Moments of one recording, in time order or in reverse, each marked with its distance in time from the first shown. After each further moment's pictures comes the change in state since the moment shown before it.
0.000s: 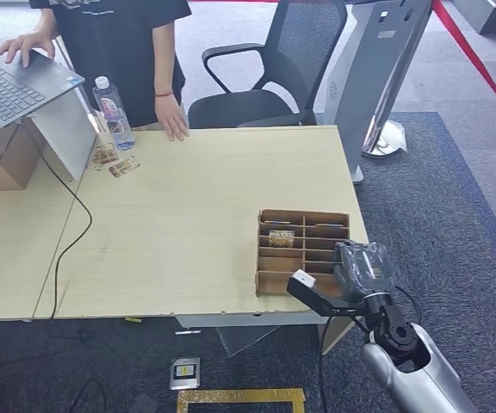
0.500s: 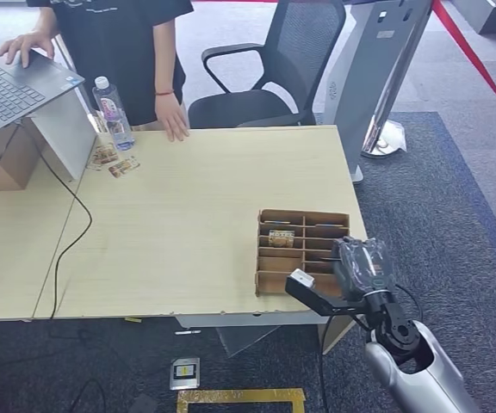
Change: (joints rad) left arm 0.000 0.000 0.000 0.000 0.002 0.000 -0.003; right arm 0.004 -0.008 -0.003 -0.075 0.010 0.050 -0.014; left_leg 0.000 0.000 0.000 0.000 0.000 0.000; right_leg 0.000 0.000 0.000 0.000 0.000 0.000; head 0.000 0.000
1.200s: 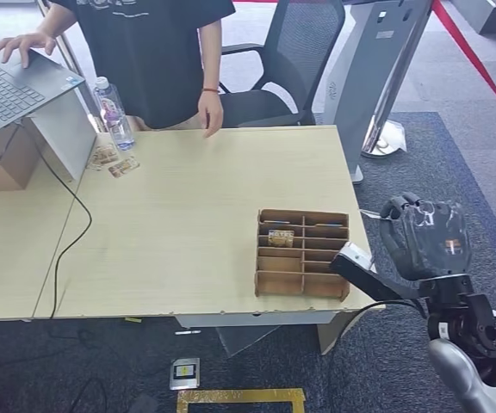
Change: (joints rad) left arm -0.004 0.003 0.000 0.000 -0.018 -0.008 -0.004; right arm 0.033 -0.170 -0.135 -0.448 -0.107 0.044 0.007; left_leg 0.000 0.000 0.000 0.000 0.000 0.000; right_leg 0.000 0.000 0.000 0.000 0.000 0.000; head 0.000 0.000
